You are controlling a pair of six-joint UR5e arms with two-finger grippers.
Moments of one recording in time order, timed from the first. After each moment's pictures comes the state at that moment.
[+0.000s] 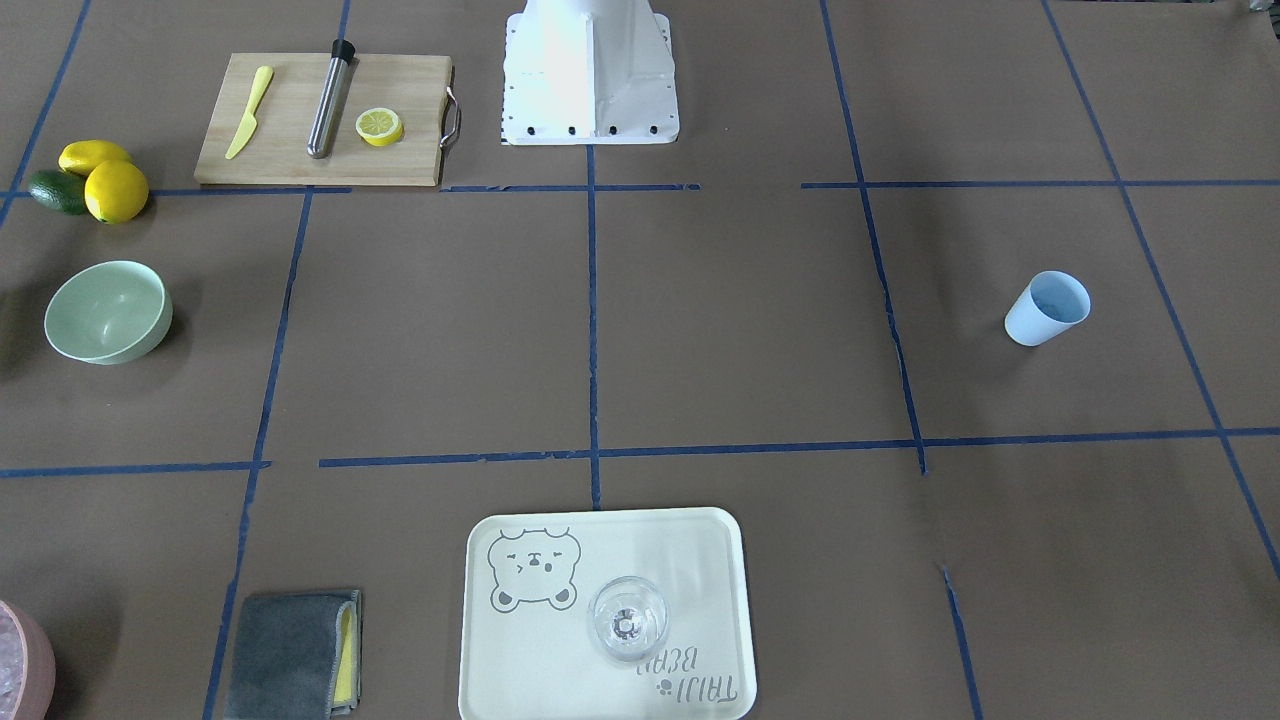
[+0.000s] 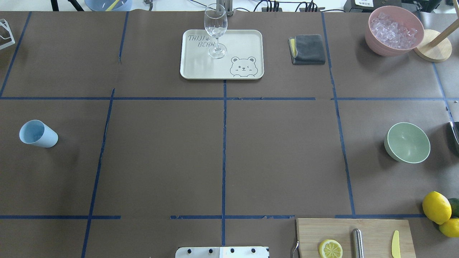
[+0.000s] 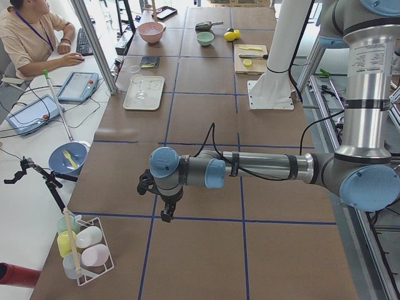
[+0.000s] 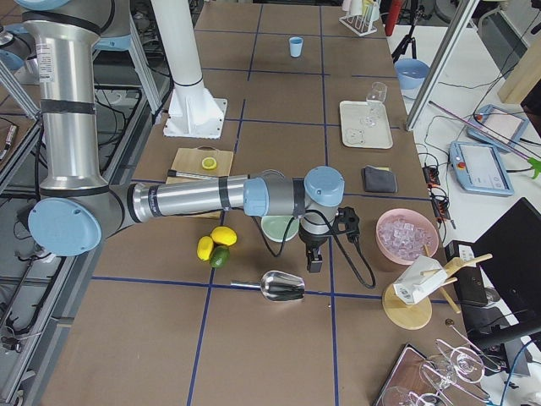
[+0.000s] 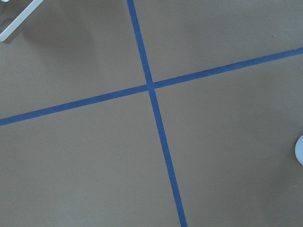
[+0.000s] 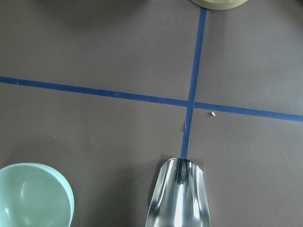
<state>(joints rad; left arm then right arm) -1.54 -1.54 -1.63 -1.60 -2.36 0.19 1.52 -1.56 1.73 -1.68 2.35 -0.05</state>
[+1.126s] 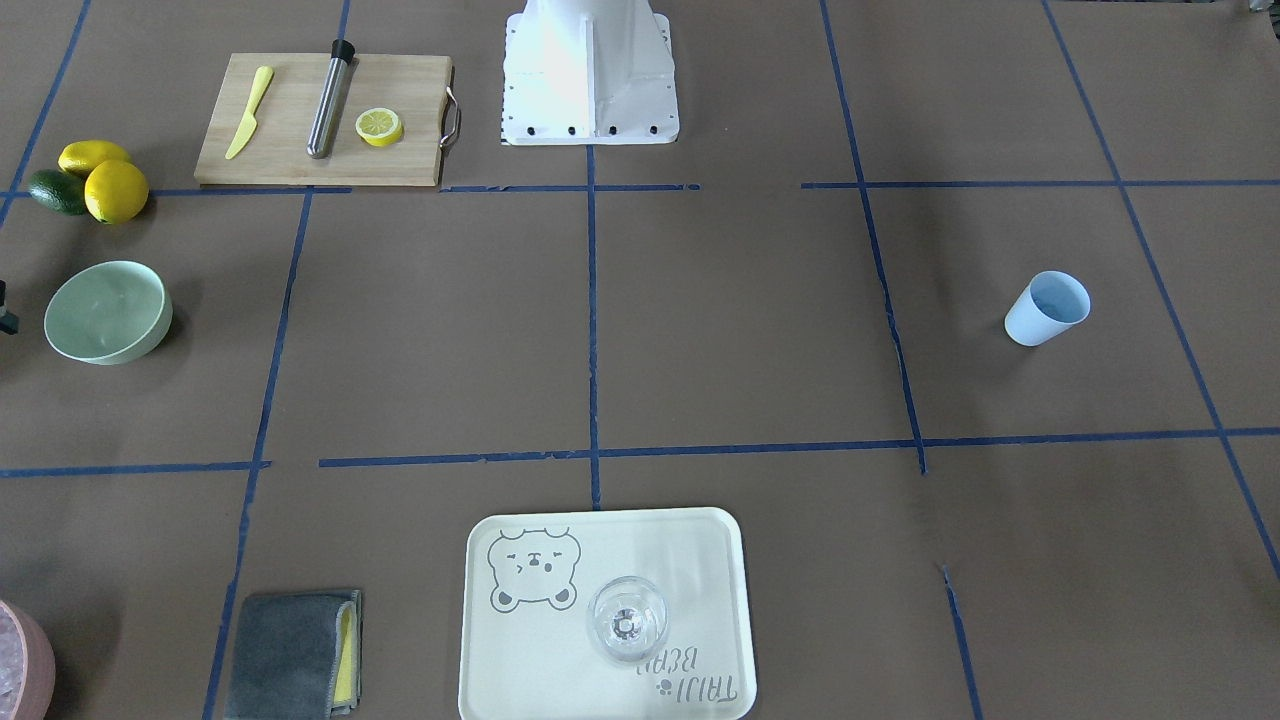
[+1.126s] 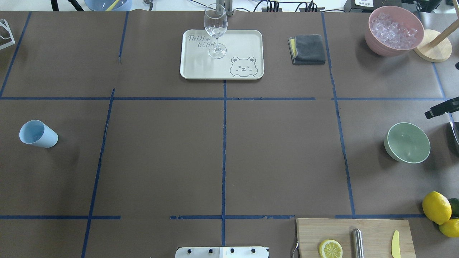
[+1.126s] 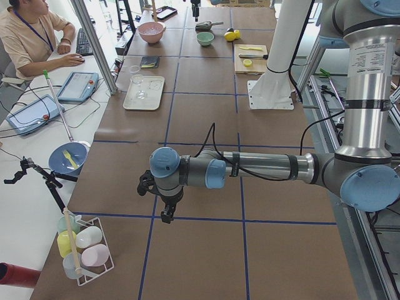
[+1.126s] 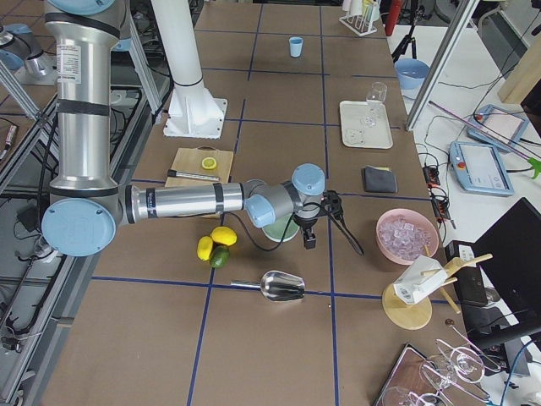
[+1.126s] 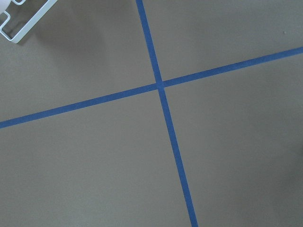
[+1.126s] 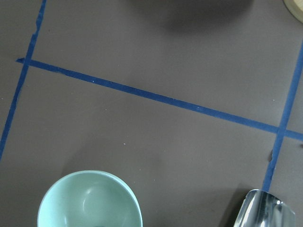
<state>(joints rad) -1.54 -1.54 -1.63 -1.61 -2.35 0.19 1.20 -1.63 1.62 -1.08 2.32 0.33</state>
